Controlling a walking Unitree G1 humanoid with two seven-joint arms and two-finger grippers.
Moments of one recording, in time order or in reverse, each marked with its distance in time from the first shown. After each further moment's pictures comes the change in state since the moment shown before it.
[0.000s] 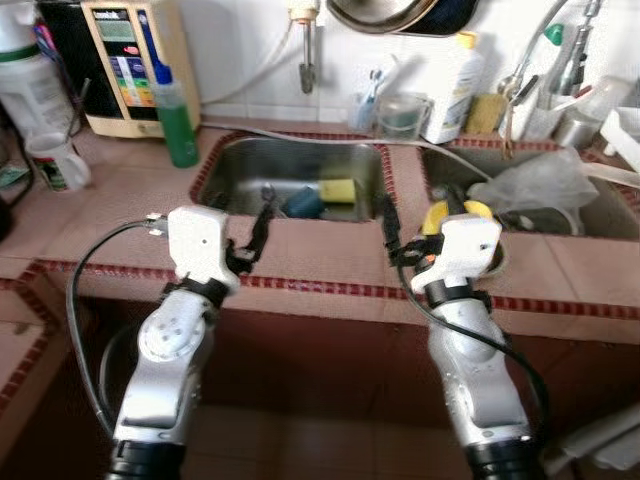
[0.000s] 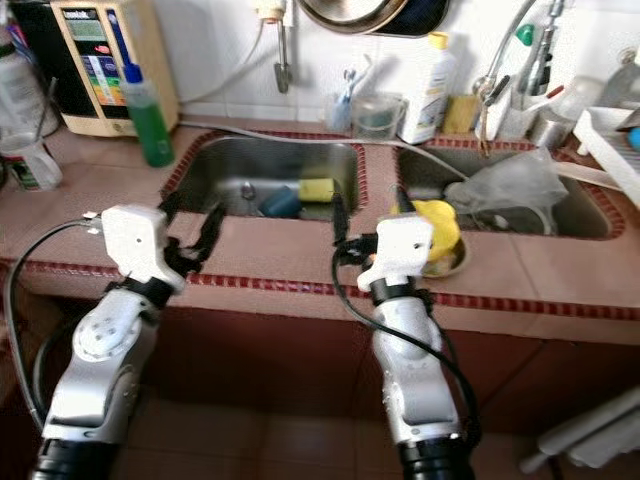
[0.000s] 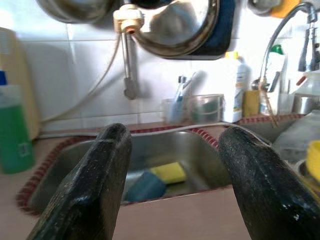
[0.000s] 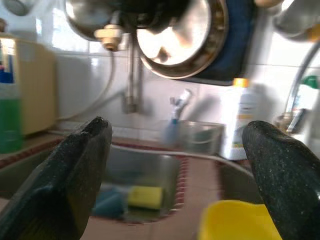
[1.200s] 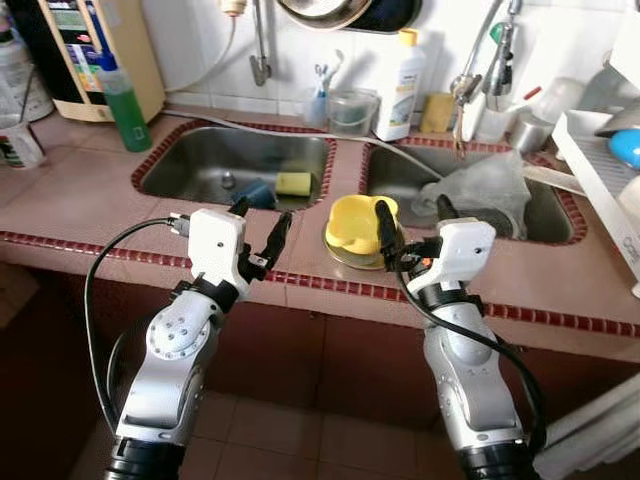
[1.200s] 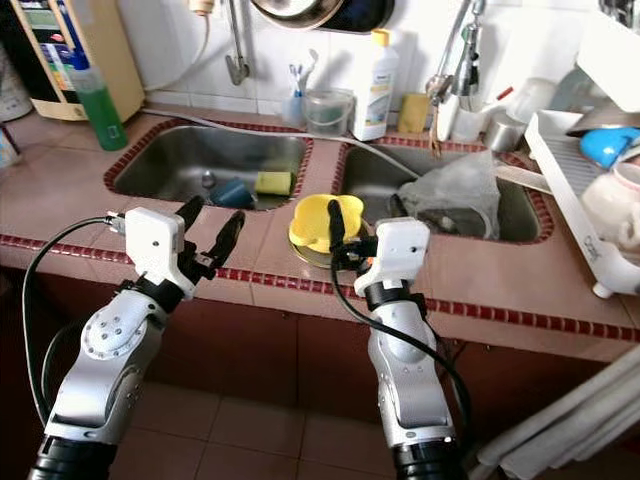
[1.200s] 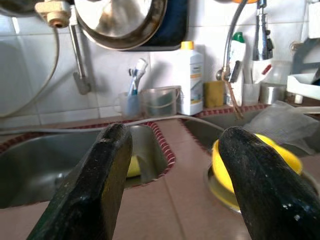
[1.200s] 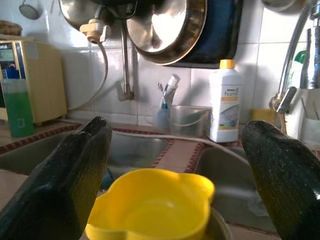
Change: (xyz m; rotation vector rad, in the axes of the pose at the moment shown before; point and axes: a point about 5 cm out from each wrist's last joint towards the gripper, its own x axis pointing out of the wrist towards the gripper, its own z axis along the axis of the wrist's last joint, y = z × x) left arm 0.000 -0.003 -0.003 0.012 0.033 -0.091; right arm -0.002 0.012 -0.006 0.070 0.040 0.031
